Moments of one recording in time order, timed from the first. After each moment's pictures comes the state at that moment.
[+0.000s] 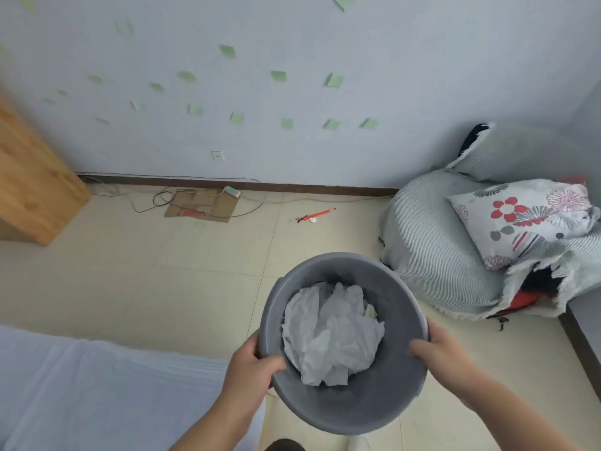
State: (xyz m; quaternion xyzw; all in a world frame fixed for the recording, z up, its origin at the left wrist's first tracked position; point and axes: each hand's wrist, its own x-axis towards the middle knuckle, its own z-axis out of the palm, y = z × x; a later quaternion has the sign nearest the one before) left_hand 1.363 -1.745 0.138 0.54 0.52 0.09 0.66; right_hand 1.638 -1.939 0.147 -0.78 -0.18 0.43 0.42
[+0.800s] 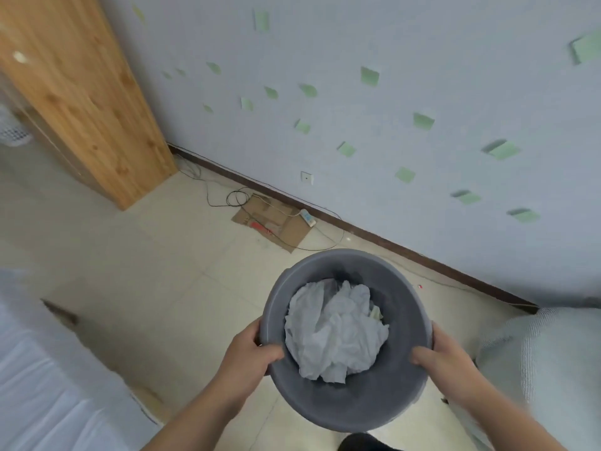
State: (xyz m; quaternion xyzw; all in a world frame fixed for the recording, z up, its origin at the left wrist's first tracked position) left_hand 1.434 -1.294 0.139 0.46 0.56 0.21 0.65; right_hand 1.763 -1.395 0.154 -0.74 -0.35 0.48 0.31
